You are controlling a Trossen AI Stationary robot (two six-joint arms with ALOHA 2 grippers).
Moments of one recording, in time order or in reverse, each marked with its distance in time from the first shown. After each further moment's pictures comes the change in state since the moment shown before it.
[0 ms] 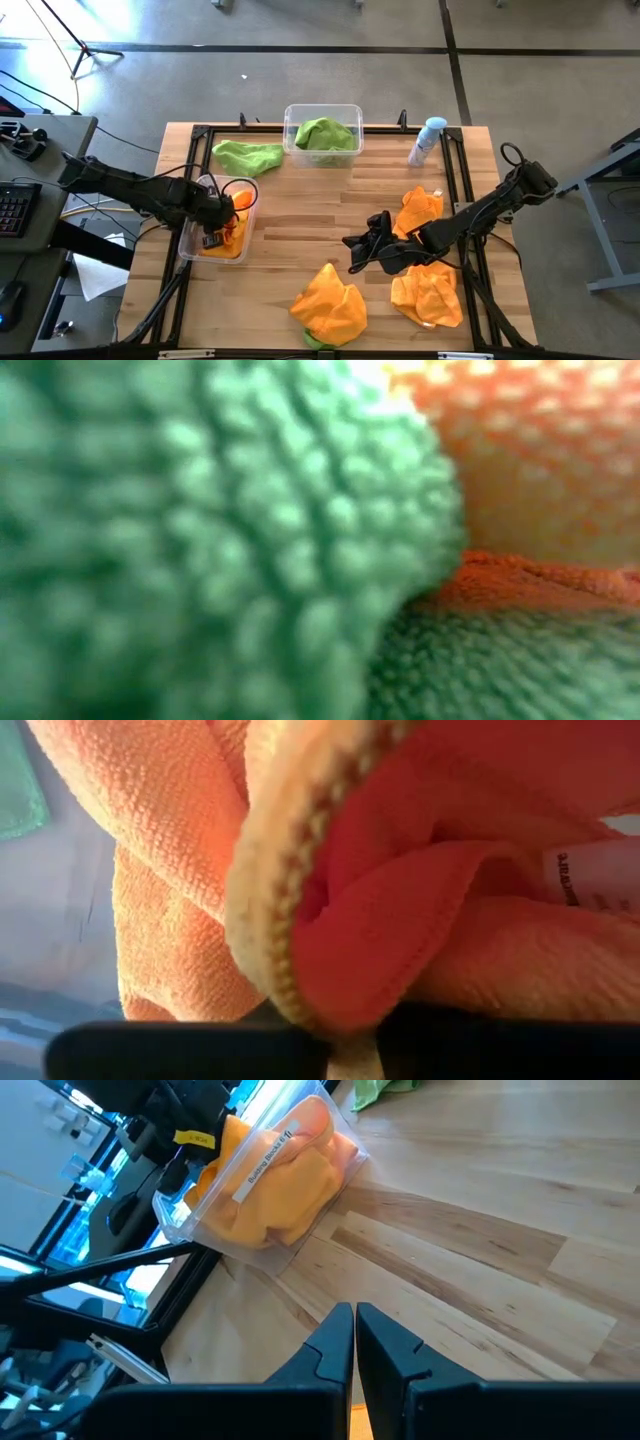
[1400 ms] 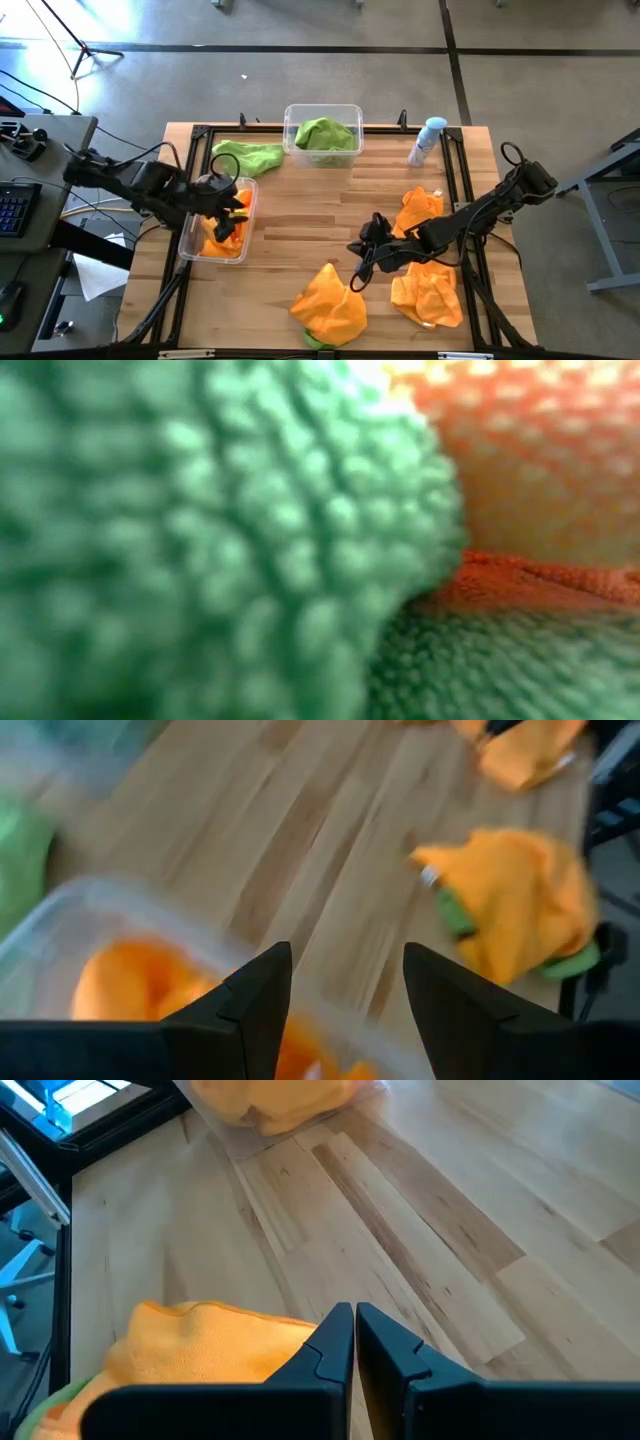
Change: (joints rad) left arm -0.126 0.045 0.429 0.143 -0.203 -0.232; right arm -0.023 0.000 0.000 -0.136 -0.179 -0.426
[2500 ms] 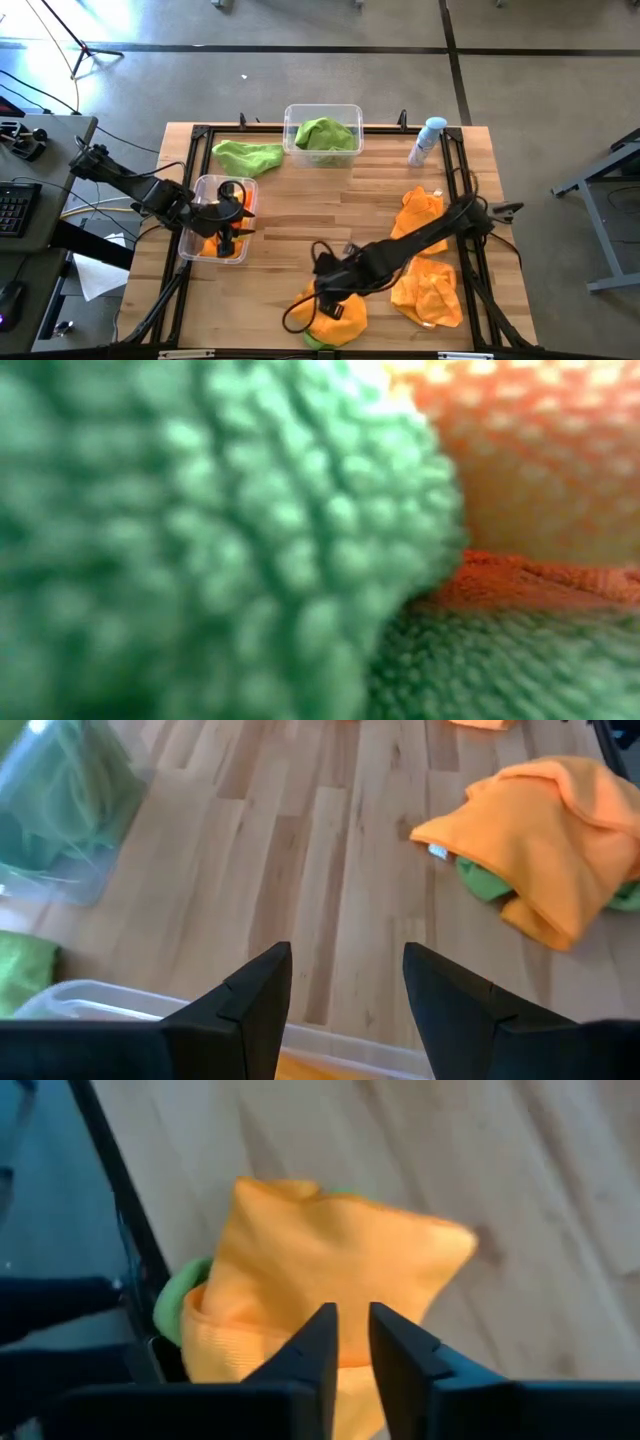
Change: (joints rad) left arm -0.152 0.002 -0.172 0.204 -0.141 0.293; right arm 0.010 0.617 1.113 -0.928 -0.378 0.082
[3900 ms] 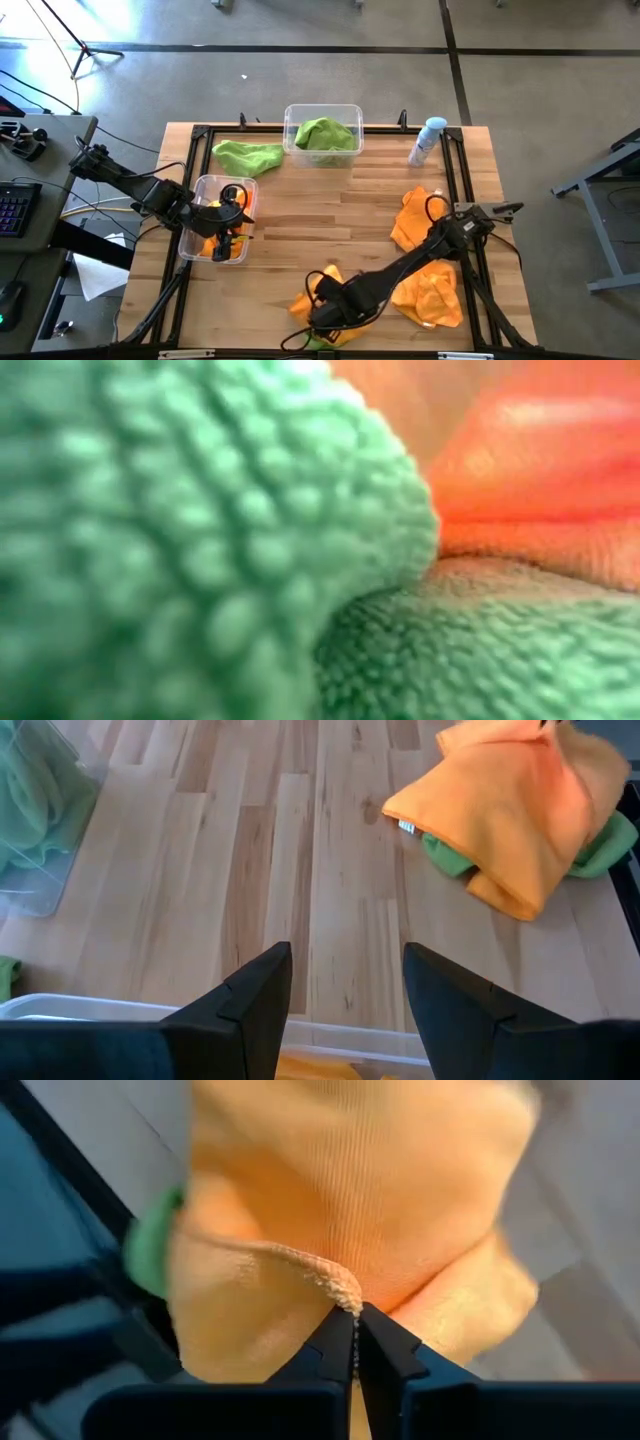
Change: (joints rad) left arm 0.000 -0.001 -0.004 0.005 0.086 0.061; right arm 0.092 0.233 0.272 -0.233 -0.066 0.308
